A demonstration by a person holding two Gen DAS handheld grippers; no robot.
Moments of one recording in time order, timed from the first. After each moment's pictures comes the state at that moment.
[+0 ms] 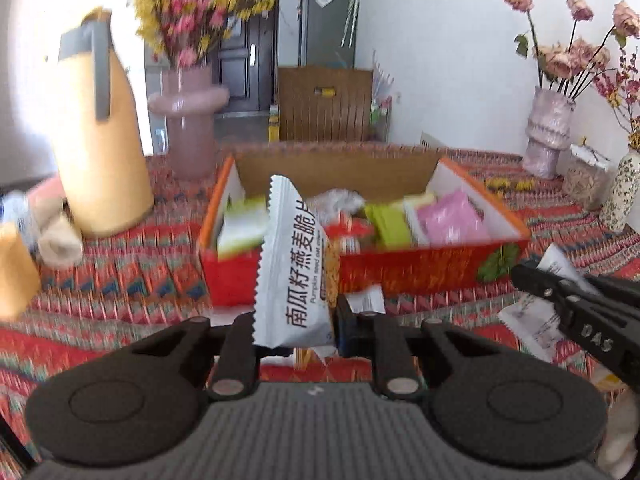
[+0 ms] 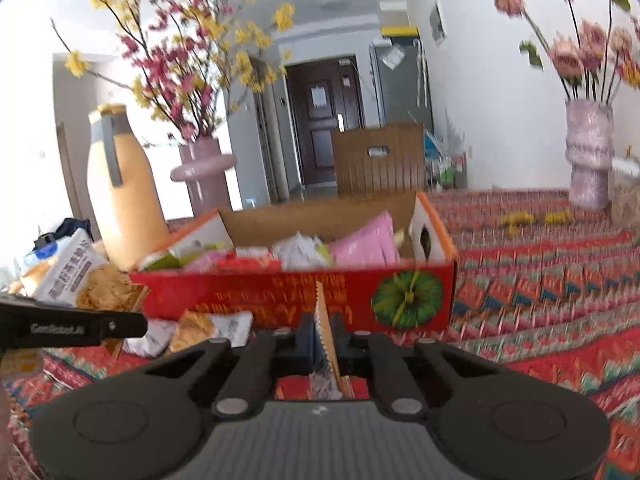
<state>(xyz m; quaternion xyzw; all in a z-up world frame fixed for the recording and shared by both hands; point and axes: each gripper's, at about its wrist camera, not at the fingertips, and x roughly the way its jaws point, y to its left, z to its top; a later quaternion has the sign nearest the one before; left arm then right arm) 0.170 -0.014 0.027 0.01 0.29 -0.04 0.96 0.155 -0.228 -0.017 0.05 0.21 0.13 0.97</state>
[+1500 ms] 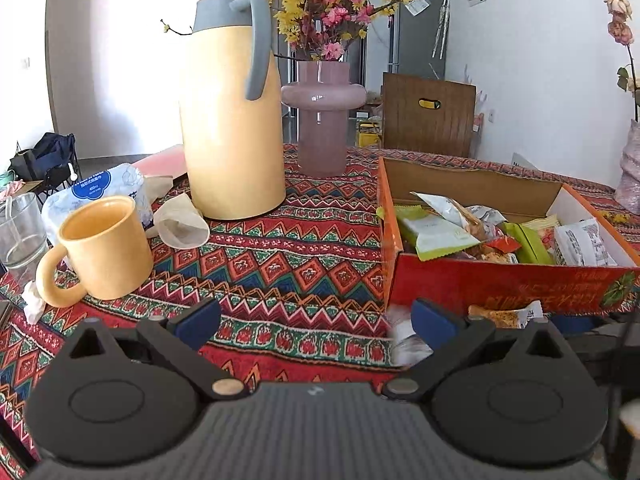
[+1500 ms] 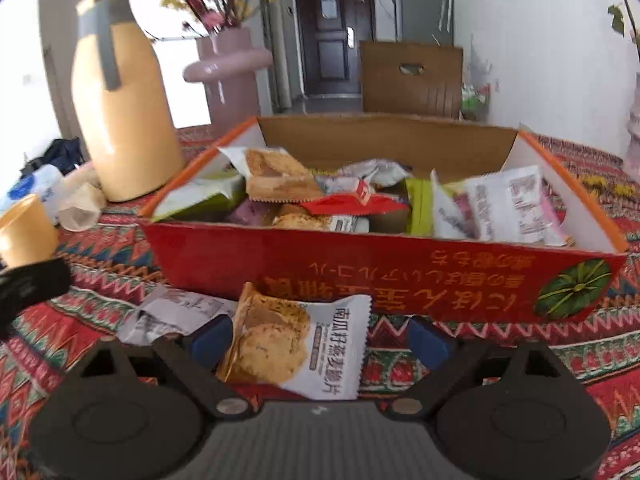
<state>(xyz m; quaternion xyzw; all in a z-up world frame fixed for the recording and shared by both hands) 0.163 0.090 0.012 -0.02 0.29 0.09 0.95 0.237 -0.105 -0.038 0.00 0.36 0.12 0.92</state>
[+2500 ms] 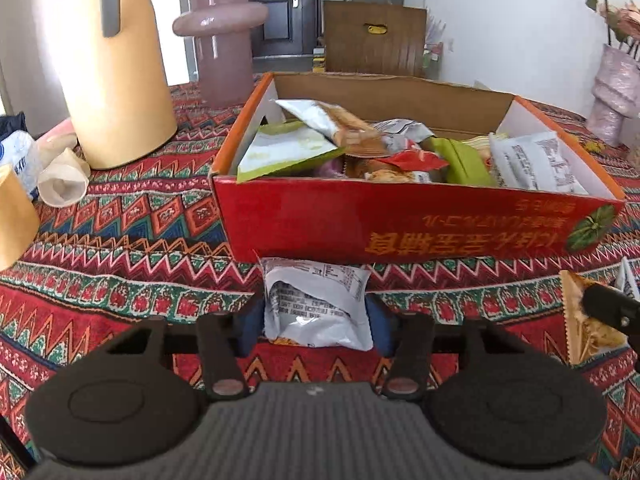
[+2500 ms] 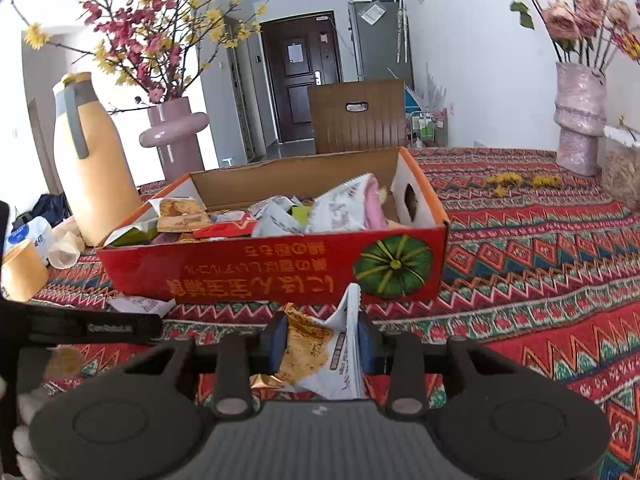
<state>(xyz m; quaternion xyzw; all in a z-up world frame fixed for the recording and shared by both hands) 0.215 -0.008 -0.034 0.00 0.38 0.03 0.93 0.181 -0.228 -0.030 0.05 0.29 0.10 0.95</state>
